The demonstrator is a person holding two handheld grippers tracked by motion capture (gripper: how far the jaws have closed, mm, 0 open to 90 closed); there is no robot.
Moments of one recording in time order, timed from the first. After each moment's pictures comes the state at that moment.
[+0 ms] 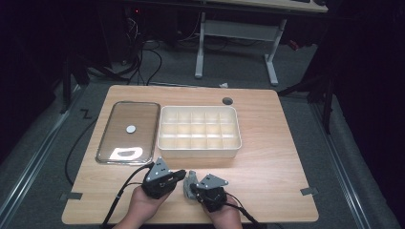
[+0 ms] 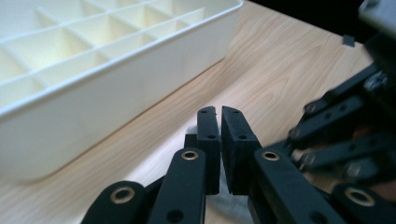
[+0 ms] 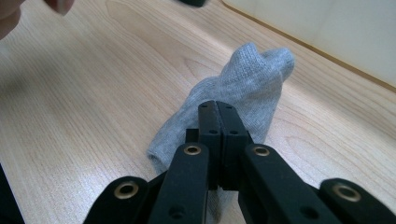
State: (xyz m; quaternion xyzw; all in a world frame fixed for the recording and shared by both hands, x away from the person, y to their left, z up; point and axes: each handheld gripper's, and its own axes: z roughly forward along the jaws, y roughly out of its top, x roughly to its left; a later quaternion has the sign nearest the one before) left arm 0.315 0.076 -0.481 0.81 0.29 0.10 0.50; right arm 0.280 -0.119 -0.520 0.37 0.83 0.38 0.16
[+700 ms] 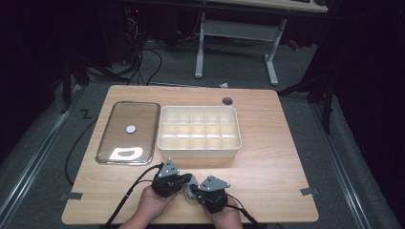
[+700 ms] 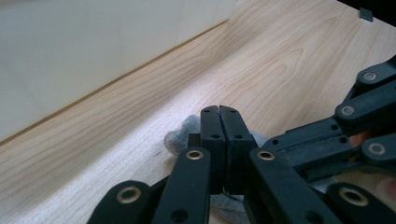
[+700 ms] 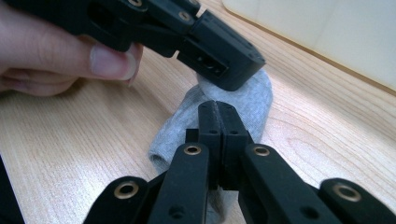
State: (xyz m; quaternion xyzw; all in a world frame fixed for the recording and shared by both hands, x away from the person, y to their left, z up) left arm 0.328 0.066 -0.524 0.82 0.31 0.07 0.47; right arm 0.277 -0.122 -0.525 0.36 0.83 0.40 0.16
